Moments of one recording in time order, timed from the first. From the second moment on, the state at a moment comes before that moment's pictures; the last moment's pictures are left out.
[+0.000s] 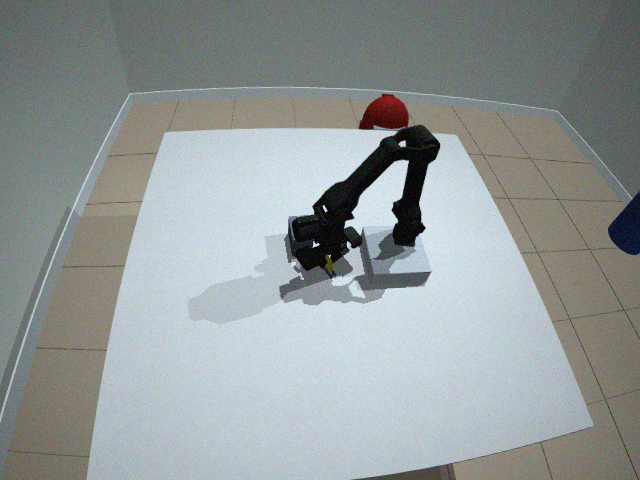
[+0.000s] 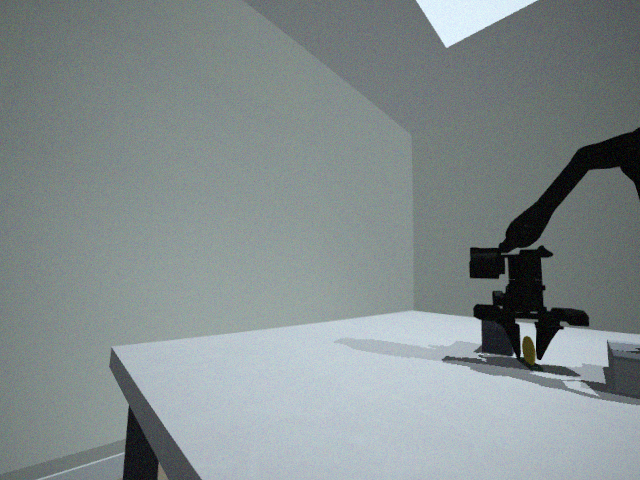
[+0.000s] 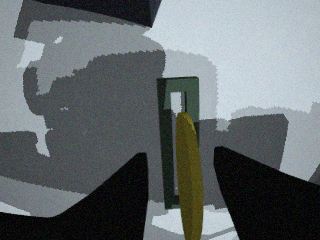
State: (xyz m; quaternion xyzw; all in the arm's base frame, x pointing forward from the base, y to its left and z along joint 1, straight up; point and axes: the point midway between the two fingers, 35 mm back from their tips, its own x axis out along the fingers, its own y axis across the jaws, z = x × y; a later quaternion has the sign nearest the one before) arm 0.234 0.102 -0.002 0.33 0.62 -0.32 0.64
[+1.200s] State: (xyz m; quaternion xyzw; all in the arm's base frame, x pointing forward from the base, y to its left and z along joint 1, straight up) arm 0.234 0.103 0.035 0.32 0.63 -0.32 0.63
